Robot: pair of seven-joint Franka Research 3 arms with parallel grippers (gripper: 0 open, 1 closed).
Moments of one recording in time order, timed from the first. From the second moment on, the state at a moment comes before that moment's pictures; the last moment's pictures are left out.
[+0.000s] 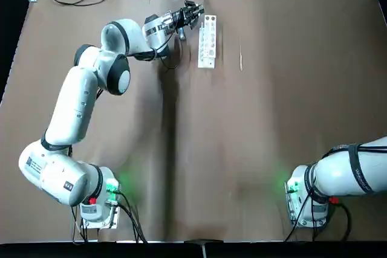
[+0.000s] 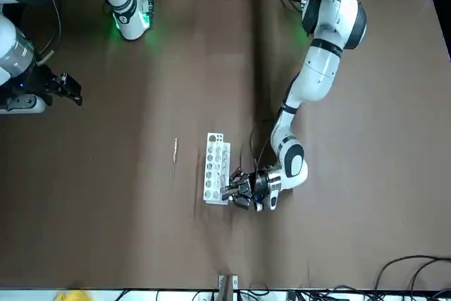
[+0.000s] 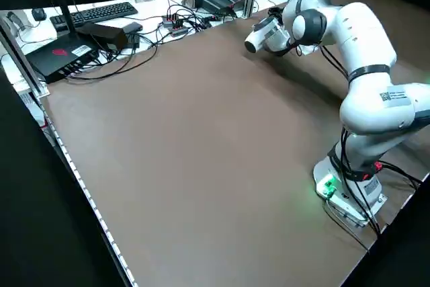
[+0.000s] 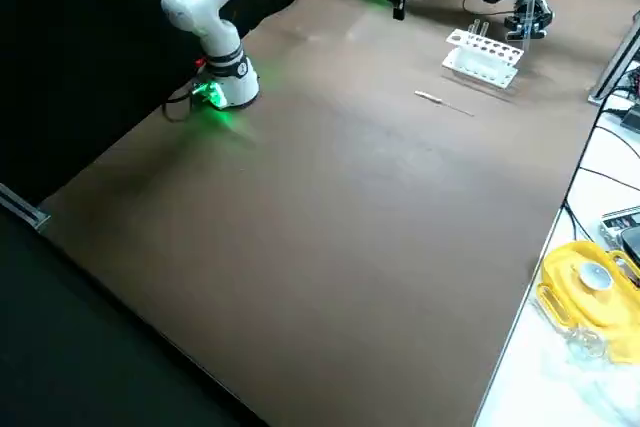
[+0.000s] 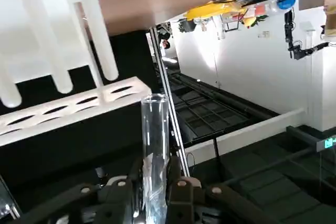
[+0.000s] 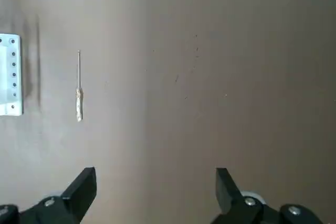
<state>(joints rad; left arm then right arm) -0.44 1.21 0.01 -1.11 -2.20 1.90 -0.43 0.14 -0.02 -0.06 -1.69 -0.02 1.68 0.07</state>
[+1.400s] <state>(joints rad) -0.46 1.24 0.02 -1.09 -2.21 1.92 -0.42 0.15 -0.02 -0.06 -1.69 -0.02 1.70 0.07</state>
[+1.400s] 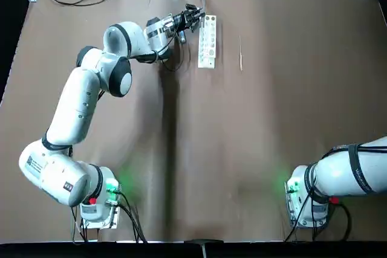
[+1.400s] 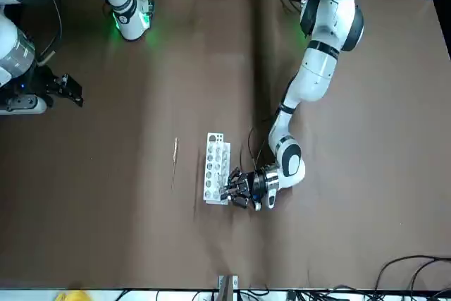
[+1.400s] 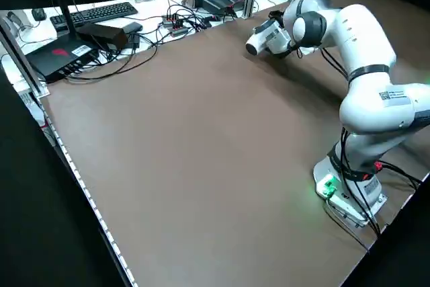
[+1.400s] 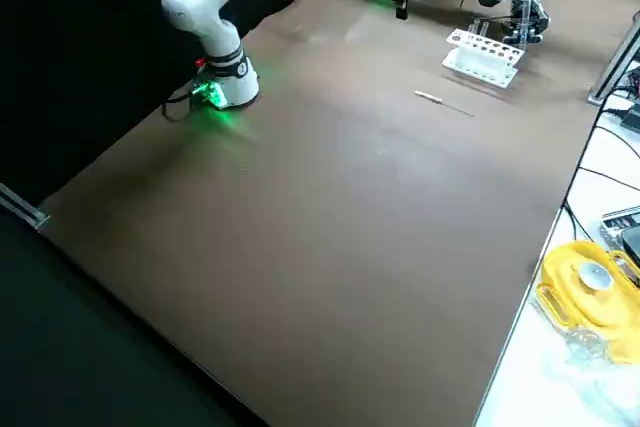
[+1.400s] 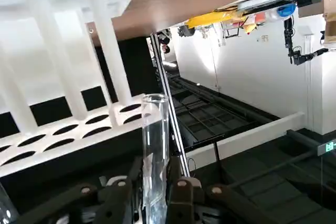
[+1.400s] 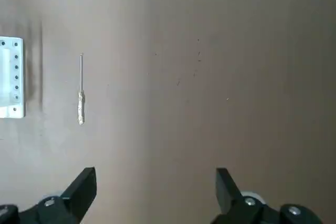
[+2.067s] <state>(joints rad) -0.46 1.24 0.03 -1.08 -2.21 1.92 -0.42 0.15 -0.02 -0.06 -1.69 -0.02 1.70 0.07</state>
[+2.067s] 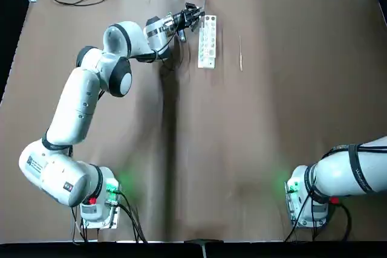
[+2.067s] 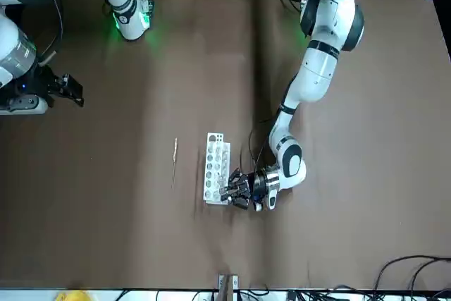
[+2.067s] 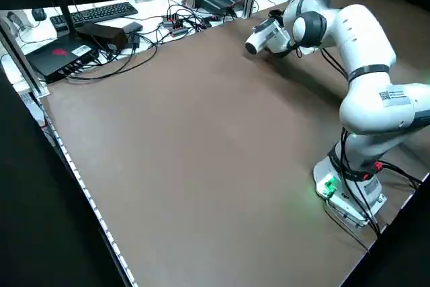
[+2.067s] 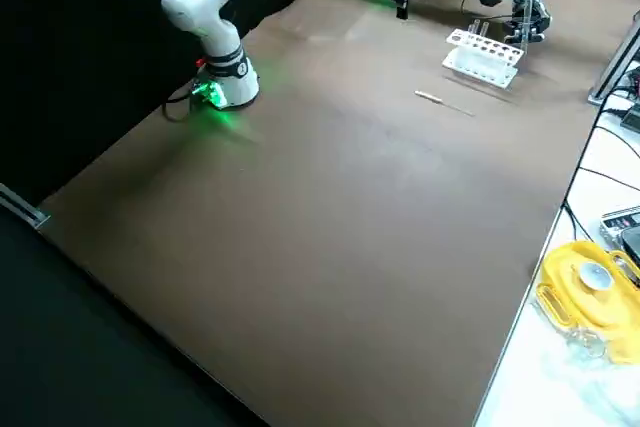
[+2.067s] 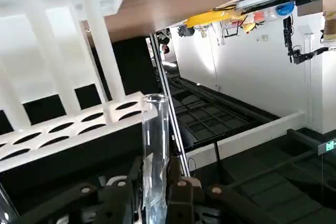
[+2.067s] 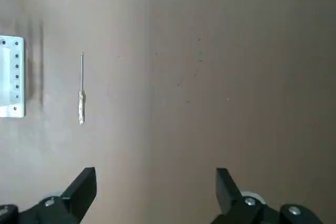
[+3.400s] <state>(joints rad) -0.46 1.24 0.05 -1.08 -2.21 1.89 -0.43 0.16 -0.02 -0.06 -1.69 -0.02 1.70 0.07</state>
